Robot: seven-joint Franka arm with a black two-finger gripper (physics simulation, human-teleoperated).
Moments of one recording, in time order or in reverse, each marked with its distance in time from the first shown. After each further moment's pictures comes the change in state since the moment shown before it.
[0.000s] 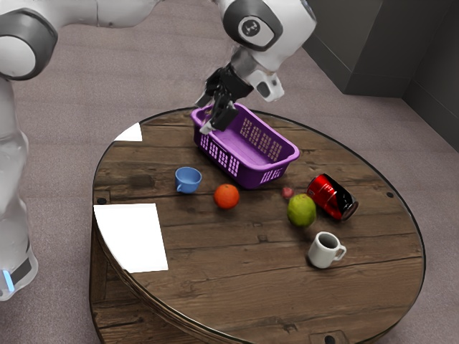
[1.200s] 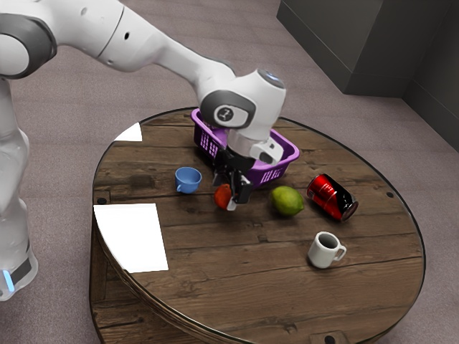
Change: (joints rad) arm -0.002 -0.025 0.004 -0.510 -0.196 0.787 -0.252
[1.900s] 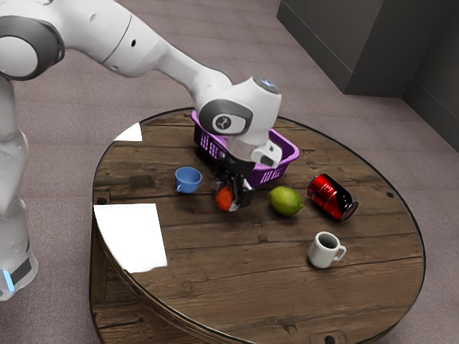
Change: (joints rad) arm 0.030 0.030 -0.006 -0.031 0.004 0.110 -0.064
